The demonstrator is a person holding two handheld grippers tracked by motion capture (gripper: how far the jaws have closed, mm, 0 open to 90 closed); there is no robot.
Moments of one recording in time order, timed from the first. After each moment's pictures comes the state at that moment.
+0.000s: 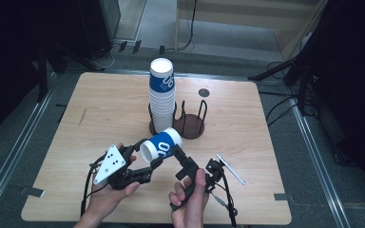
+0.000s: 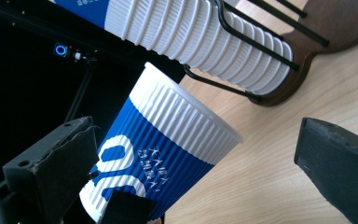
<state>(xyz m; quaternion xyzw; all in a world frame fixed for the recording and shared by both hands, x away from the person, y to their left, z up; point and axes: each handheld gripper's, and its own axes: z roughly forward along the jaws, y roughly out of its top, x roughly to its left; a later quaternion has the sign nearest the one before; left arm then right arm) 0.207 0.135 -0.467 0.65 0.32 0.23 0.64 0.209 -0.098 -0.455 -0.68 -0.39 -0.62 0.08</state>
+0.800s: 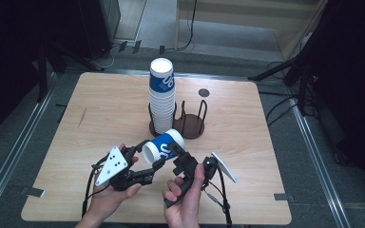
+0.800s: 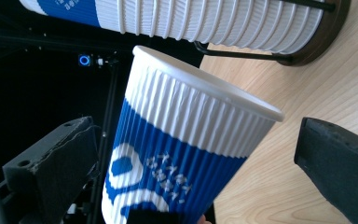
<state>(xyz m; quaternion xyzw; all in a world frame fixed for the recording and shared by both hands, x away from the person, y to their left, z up) 0.205 0.131 -0.468 0.66 0.31 0.23 0.65 0.221 -0.088 -0.466 -0.69 -0.32 -0.62 0.21</state>
